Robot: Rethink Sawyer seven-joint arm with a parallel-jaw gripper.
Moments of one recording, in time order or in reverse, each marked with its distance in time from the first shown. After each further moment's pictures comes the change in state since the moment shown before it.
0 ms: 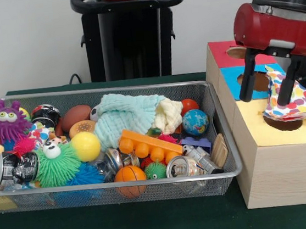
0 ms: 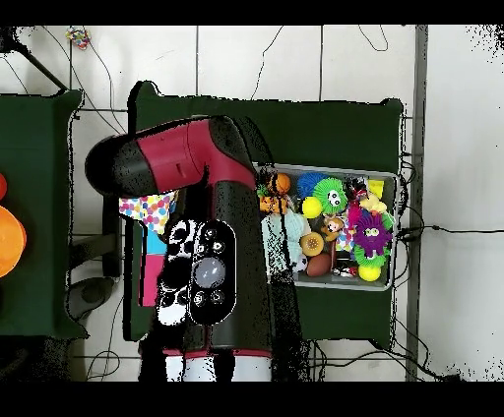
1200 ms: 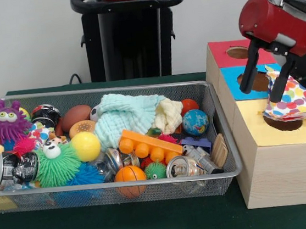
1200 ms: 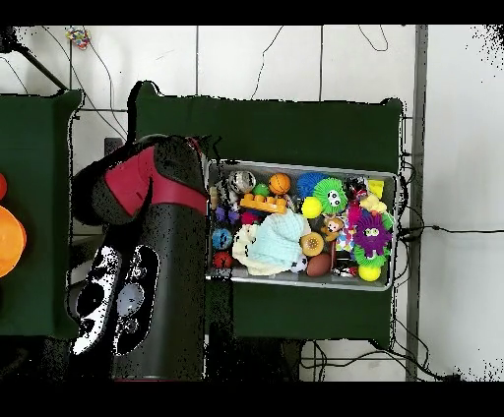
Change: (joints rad) arm 0.176 0.051 -0.191 -0.005 -0.122 -0.093 0.000
